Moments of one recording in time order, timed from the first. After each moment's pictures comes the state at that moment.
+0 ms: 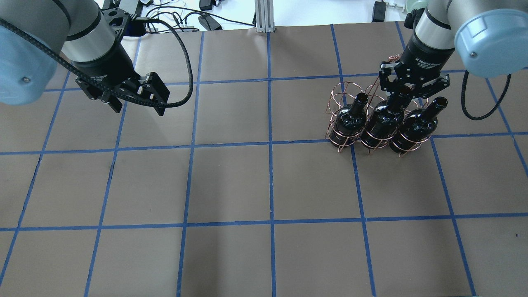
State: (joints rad) left arm -1.56 -1.57 -1.60 -1.57 1.58 0.14; right arm 1.45 -1.45 1.63 -1.69 -1.54 0.19
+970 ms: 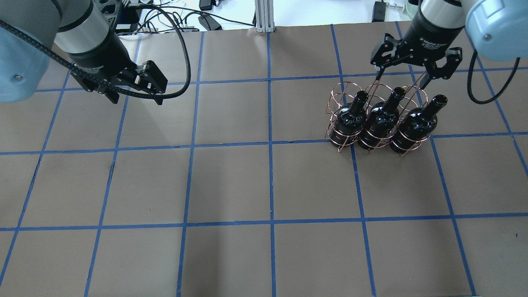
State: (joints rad) left arm -1.55 -1.57 -1.58 -1.54 1.57 0.10; right arm 1.49 -1.48 1.53 -1.63 -1.53 0.20
